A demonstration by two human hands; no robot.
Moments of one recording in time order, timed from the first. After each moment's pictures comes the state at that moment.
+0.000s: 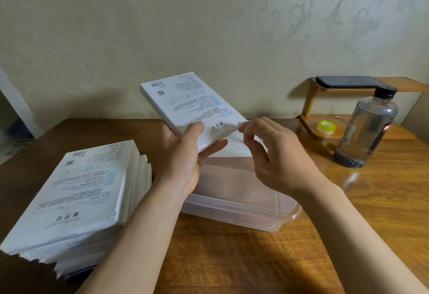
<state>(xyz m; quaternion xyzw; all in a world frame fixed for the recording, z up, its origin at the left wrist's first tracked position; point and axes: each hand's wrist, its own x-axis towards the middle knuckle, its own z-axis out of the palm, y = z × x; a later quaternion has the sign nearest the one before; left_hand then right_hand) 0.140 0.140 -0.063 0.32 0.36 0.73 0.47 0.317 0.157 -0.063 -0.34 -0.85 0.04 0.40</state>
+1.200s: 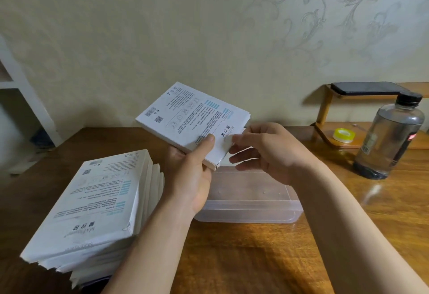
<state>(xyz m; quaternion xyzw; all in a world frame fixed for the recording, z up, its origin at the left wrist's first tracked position) 0.131 0.136 -0.076 0.31 0.33 0.75 0.49 0.281 0.184 -0.039 -0.42 -0.56 0.61 0.37</state>
